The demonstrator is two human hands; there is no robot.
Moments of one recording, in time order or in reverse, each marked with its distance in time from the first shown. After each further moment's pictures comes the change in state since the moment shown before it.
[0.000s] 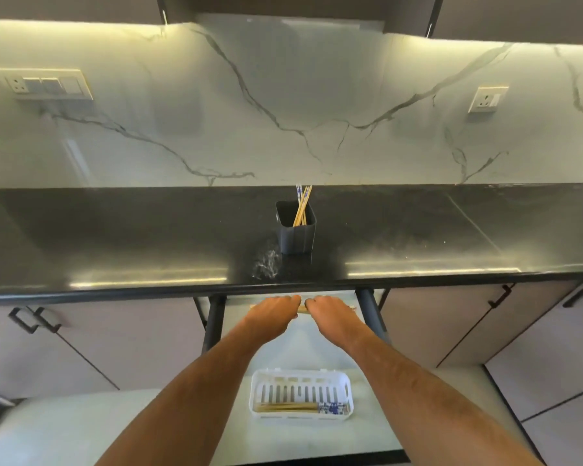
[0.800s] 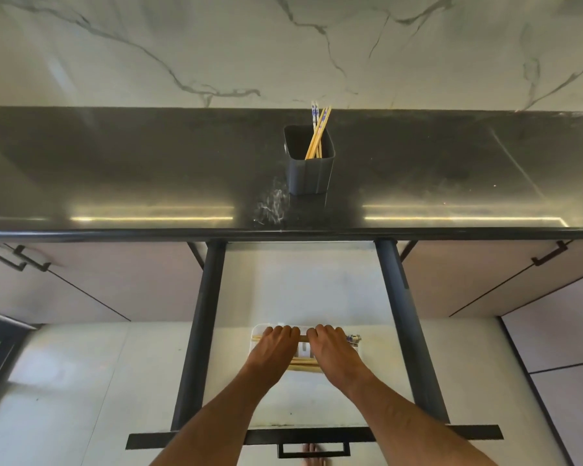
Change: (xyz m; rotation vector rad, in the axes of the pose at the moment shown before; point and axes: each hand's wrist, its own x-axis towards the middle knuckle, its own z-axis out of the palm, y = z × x) left_hand -0.058 0.011 0.205 0.033 -0.077 -0.024; right_hand -0.048 -0.019 0.190 -0.039 -0.225 -0.081
